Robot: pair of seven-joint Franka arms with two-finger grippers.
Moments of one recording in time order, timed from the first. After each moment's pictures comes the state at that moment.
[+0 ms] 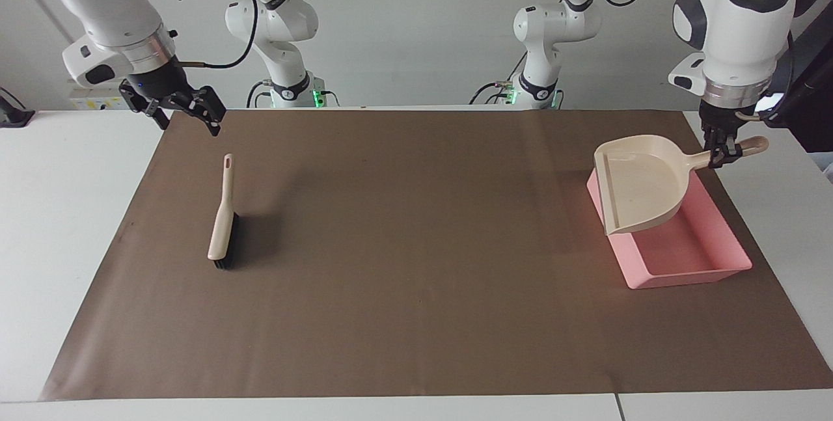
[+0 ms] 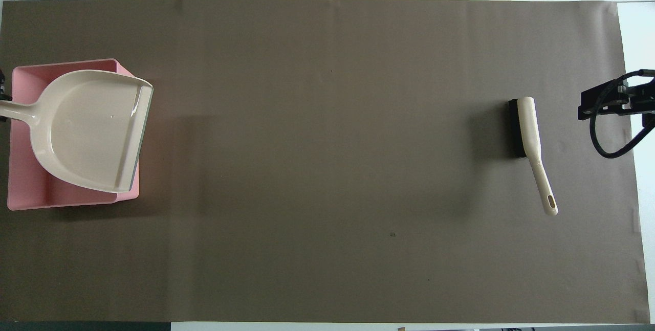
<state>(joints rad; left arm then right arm) -0.02 -0.02 -0.02 -1.76 0.34 1.81 1.74 -0.03 0.01 0.02 -1.54 -0.04 1.49 0.13</state>
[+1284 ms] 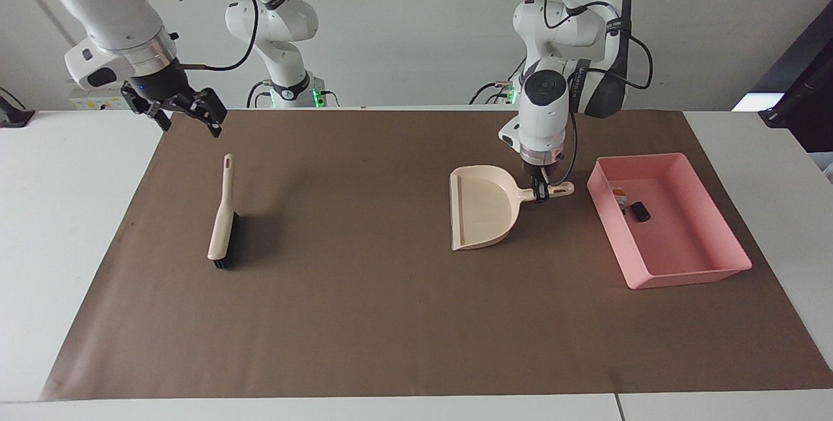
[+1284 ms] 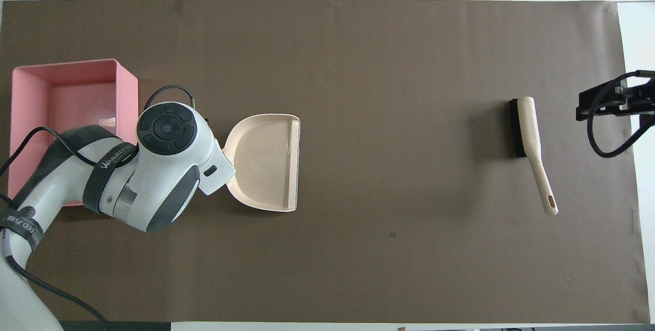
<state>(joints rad) -0.41 0.07 -0.03 -2.14 0.24 2.13 1.15 -0.03 0.01 0.02 -1.55 -0.04 1.49 0.14</state>
